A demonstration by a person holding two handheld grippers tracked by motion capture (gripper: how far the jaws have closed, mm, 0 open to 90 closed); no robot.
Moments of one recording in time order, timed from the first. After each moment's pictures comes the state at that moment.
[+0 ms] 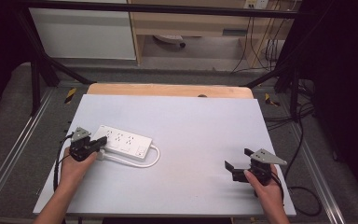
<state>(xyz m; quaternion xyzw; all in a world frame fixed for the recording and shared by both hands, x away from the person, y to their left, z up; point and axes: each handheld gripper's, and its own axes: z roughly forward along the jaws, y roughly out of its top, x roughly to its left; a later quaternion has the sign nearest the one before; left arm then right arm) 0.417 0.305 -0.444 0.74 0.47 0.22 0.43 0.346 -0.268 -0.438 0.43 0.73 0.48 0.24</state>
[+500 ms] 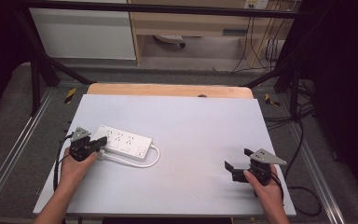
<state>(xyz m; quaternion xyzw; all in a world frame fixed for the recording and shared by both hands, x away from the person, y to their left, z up) 0.418 0.305 -0.445 0.74 0.47 0.21 0.43 0.346 -0.267 -0.439 0.43 0.73 0.48 0.24</state>
